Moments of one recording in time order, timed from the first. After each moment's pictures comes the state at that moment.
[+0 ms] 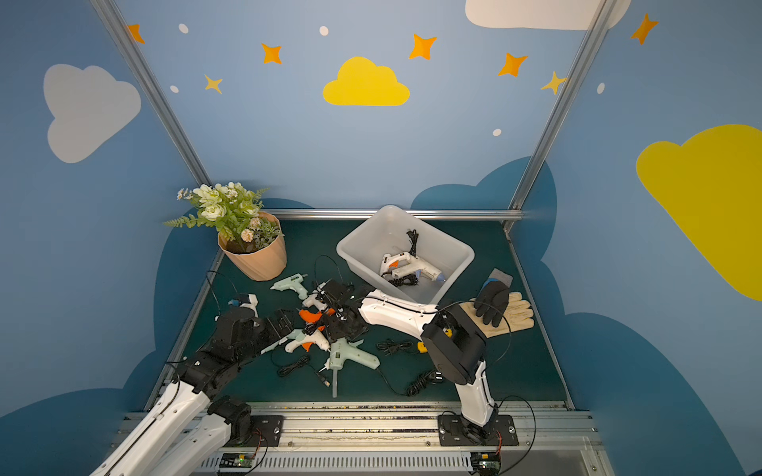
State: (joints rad) left arm -0.35 0.67 0.51 -0.52 -0.04 -0.82; right arm 1.02 1.98 1.49 -0.76 -0.10 0.61
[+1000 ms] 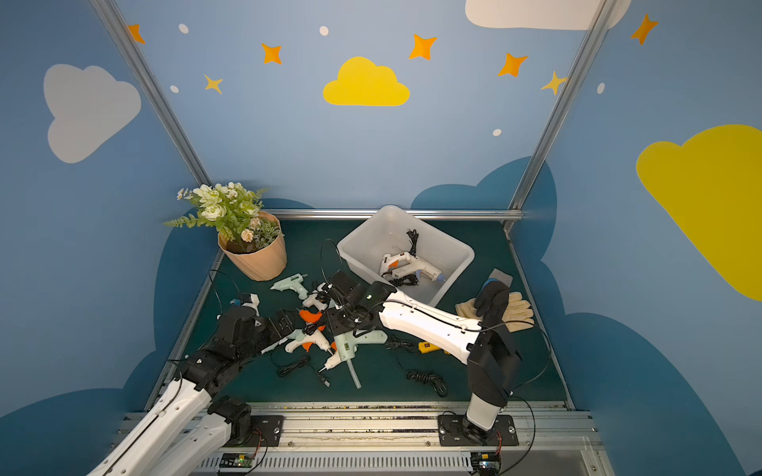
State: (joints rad) left arm -0.34 0.68 0.51 -0.51 -0.03 -0.80; right arm 1.07 1.67 1.46 -0.76 -0.08 0.56
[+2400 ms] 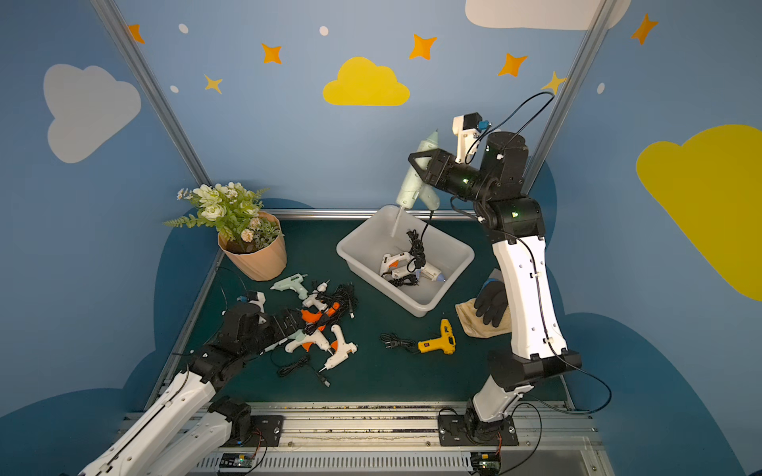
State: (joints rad) left arm -0.34 0.74 0.51 -0.47 0.01 -0.78; right arm 0.22 1.69 2.26 -0.66 -0.60 0.64
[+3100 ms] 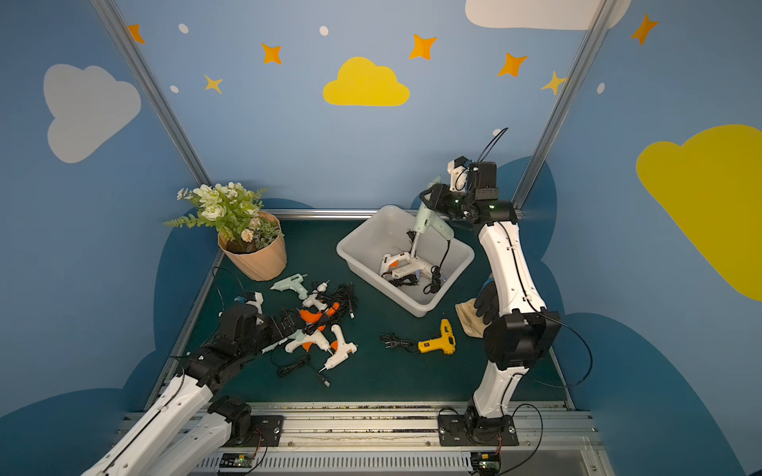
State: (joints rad) left arm -0.34 0.71 0.53 -0.50 0.01 -0.76; right arm 0.15 1.83 2.03 -0.74 -0.48 0.41
